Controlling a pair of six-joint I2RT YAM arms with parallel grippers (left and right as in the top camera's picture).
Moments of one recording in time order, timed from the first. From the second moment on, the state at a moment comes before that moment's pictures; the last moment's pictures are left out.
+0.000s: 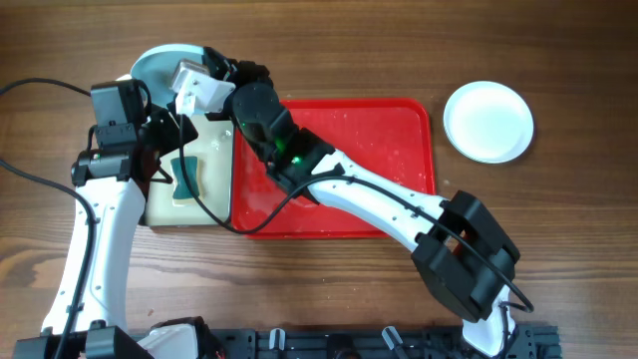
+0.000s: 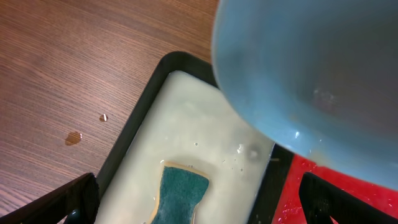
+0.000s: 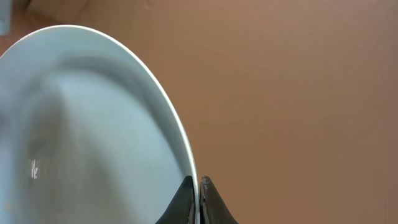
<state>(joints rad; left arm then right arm) 0.12 1.38 1.05 -0.57 -0.09 -0.32 0.90 2.03 1.55 0.45 0.32 -0.82</state>
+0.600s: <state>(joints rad) 0.12 1.38 1.05 -0.57 -0.09 -0.32 0.92 2.03 1.55 0.45 0.31 -0.84</state>
